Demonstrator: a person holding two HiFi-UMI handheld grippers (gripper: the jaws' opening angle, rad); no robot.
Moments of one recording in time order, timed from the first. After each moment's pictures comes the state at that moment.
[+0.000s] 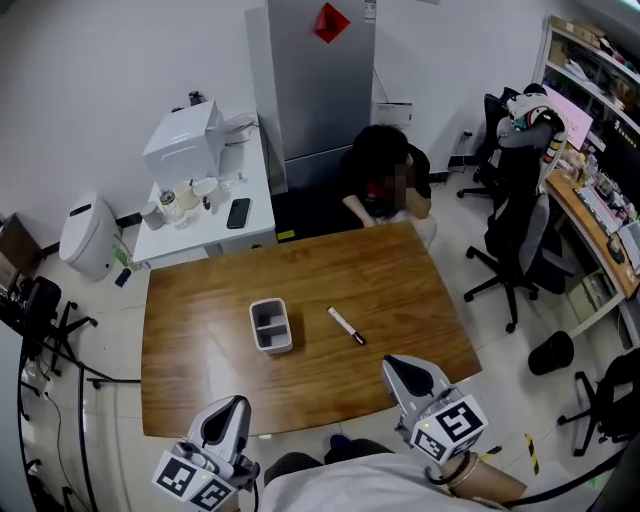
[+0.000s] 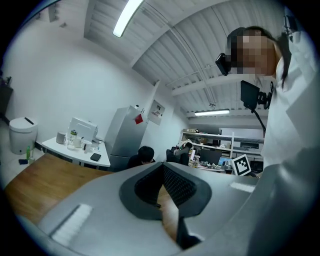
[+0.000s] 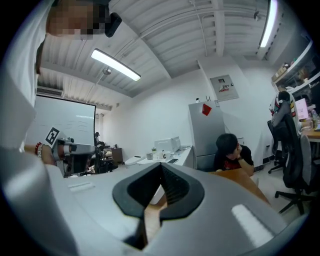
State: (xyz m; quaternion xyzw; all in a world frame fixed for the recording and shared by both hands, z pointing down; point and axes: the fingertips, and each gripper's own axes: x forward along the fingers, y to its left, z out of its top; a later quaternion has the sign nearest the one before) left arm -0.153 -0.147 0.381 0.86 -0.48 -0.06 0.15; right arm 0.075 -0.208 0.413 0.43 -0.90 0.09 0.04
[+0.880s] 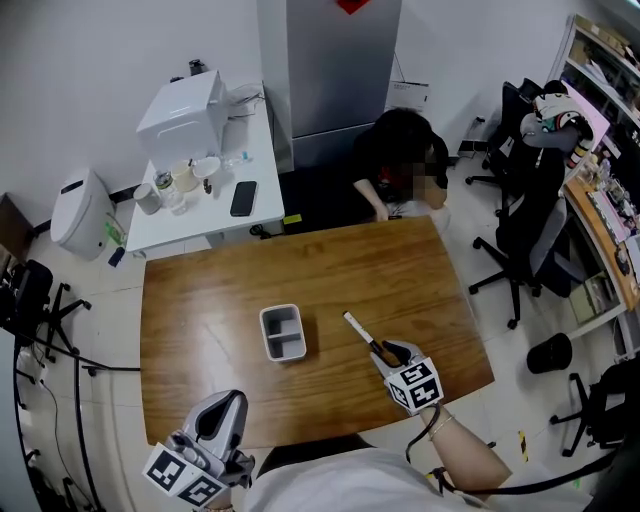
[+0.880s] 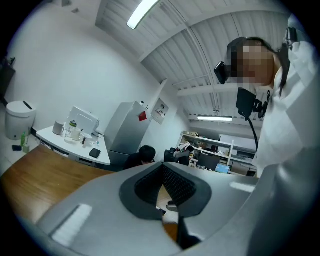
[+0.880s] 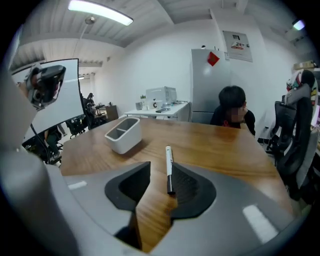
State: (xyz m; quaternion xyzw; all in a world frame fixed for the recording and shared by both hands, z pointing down) left arm -0.200 -0.221 0.392 0.86 -0.45 -0.08 0.20; right arm 0.056 -0.326 0.644 0.40 -0.85 0.18 0.30
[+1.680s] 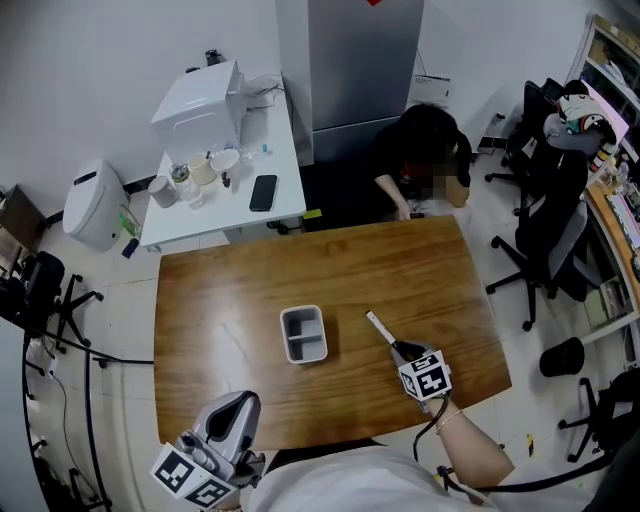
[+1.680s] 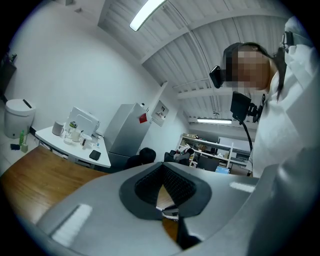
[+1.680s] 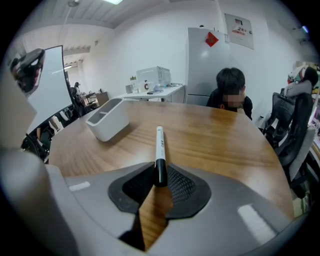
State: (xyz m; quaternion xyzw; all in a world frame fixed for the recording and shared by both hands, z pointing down) left arm -0.216 -0.234 0.390 0.86 -0.45 -0.10 0.20; right arm 0.060 -0.348 0.691 0.41 -0.80 0.22 0.37
